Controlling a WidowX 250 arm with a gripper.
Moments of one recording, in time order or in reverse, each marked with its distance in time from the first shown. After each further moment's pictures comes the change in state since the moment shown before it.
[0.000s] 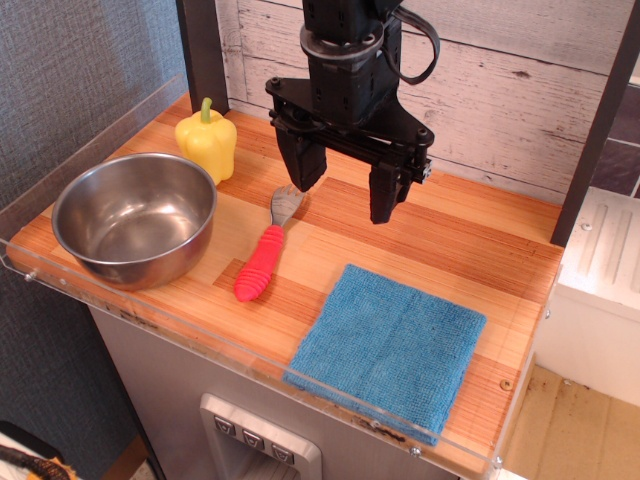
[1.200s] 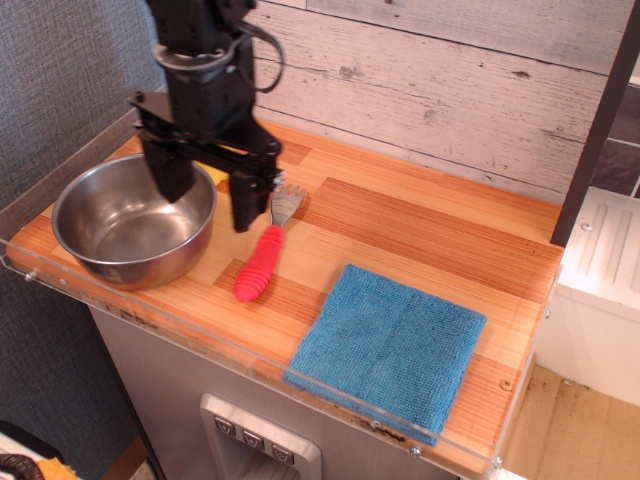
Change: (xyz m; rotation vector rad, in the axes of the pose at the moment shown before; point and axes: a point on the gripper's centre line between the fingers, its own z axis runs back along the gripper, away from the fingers) arm -0.046 0.083 -0.010 0.075 0.129 0.093
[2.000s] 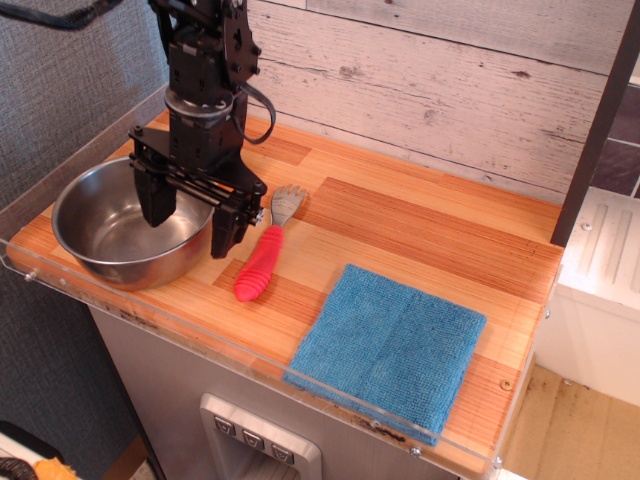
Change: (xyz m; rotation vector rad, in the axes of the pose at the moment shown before) arm 0.007 0.023 -0.046 0.107 0.117 0.022
